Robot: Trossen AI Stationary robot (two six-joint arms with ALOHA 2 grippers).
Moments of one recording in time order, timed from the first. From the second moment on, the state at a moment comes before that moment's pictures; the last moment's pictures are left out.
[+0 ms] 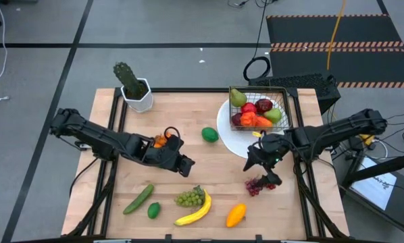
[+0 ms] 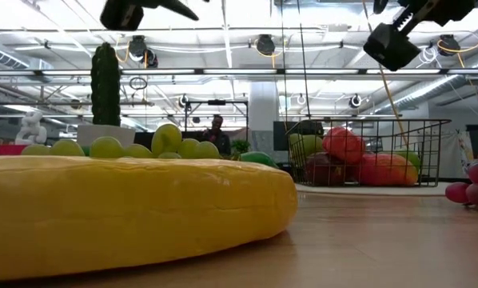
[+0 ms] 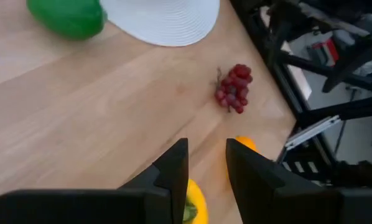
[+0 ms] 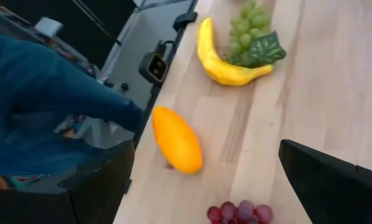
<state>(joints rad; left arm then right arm) -0.33 1.44 1.23 -0.52 -0.31 -1.21 0.21 1.02 0.70 -0.35 -0.44 0.29</state>
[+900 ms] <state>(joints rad) -0.45 1.45 1.23 -0.35 -0.35 -0.92 0.62 1.45 0.70 0.08 -0.19 0.37</state>
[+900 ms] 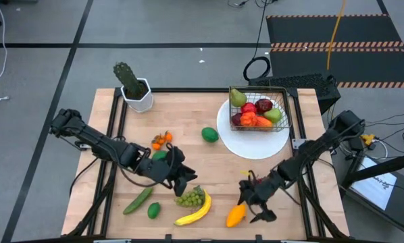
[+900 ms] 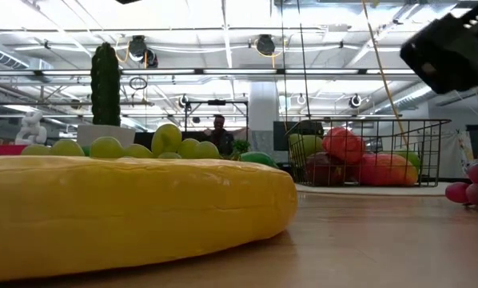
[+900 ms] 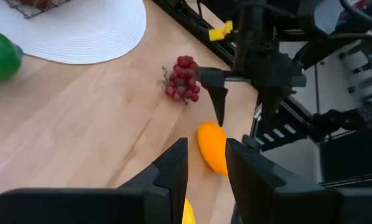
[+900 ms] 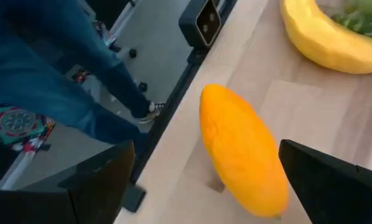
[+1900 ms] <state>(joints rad) -0.54 1.45 1.23 -0.42 -0.46 -0.94 0.65 1.70 0.70 0.21 -0.08 0.34</state>
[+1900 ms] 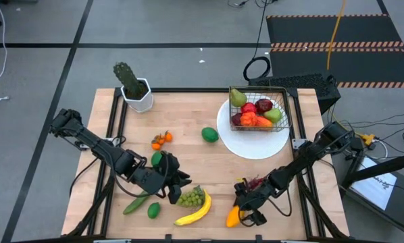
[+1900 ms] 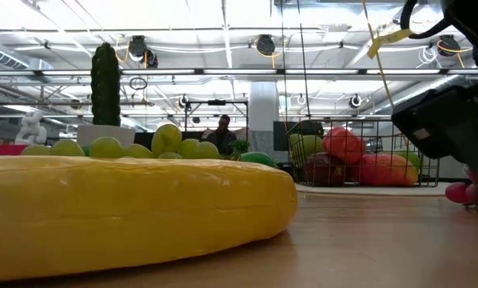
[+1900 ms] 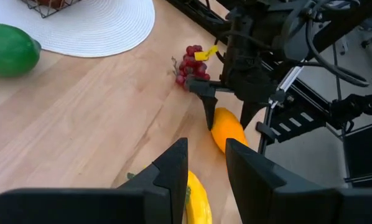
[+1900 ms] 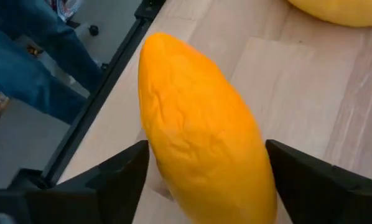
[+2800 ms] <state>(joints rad) -0.43 1.45 1.23 -0.42 -0.48 -0.91 0.47 1.10 0.75 0.07 0.13 0.53</state>
